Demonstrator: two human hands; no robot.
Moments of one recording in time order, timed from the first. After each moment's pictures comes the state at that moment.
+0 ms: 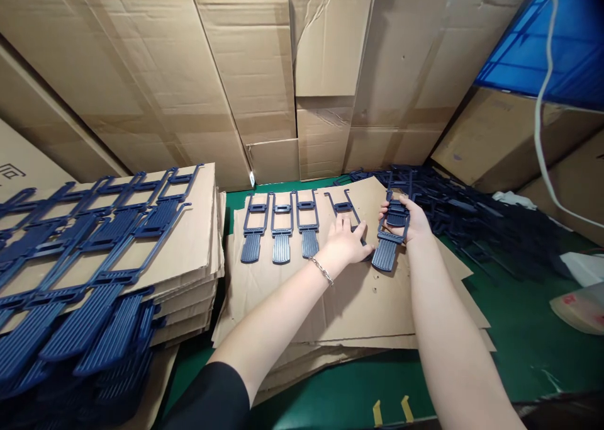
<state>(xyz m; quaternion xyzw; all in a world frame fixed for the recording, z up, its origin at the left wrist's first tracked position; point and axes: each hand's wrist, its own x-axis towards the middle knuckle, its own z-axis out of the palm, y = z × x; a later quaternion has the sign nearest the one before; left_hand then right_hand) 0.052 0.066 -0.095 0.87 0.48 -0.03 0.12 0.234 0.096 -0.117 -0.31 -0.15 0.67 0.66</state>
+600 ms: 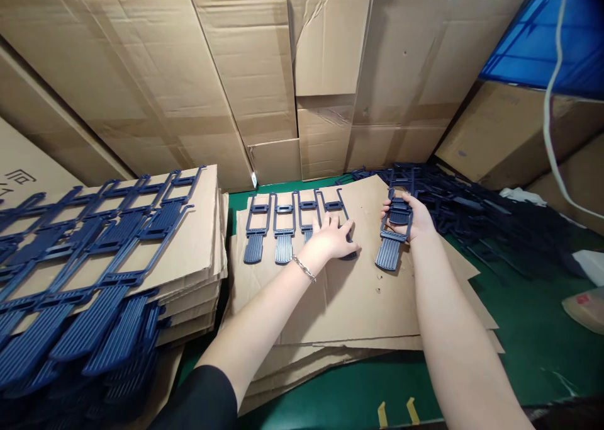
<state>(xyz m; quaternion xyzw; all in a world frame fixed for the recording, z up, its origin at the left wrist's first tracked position) 0.020 0.077 -0.086 0.87 0.48 -0.04 0.12 0.230 0.096 -0.112 -0.32 -0.14 0.66 0.66</state>
